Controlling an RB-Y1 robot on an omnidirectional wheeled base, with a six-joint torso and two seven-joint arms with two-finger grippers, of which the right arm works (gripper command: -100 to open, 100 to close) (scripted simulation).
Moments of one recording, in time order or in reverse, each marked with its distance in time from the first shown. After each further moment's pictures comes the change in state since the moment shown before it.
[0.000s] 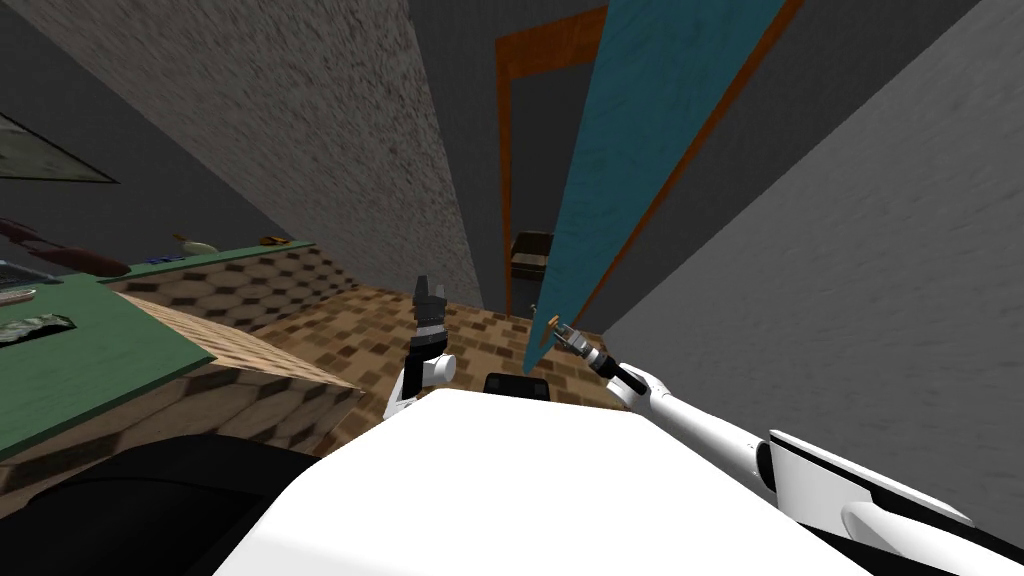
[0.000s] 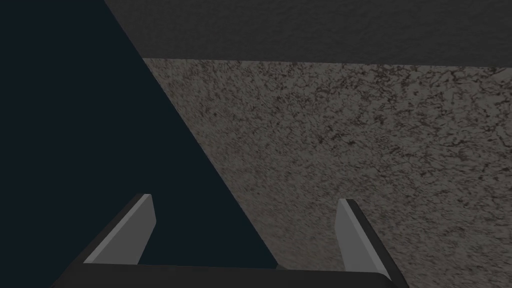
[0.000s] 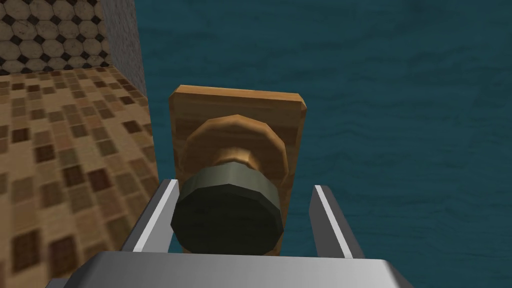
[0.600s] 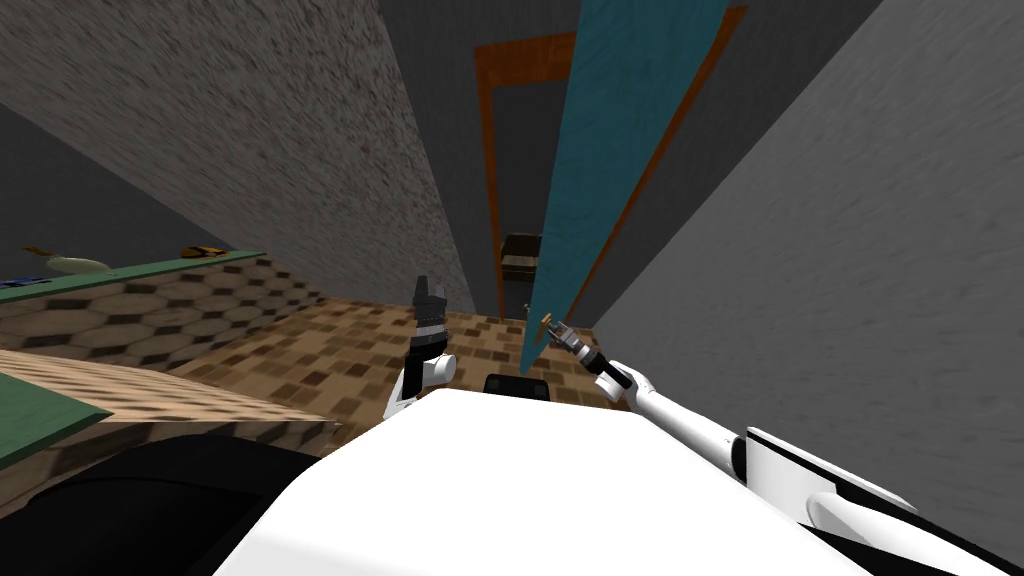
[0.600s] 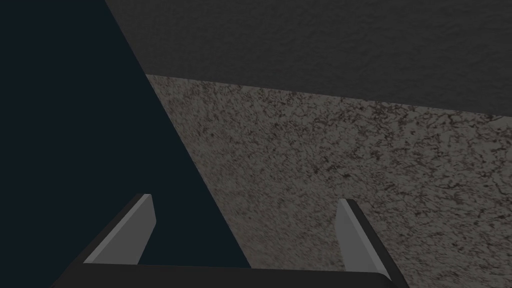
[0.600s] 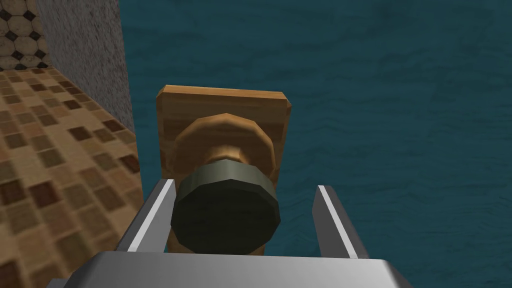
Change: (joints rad) arm 0.004 0.084 -0.049 -0.007 -0.002 0.093 0.070
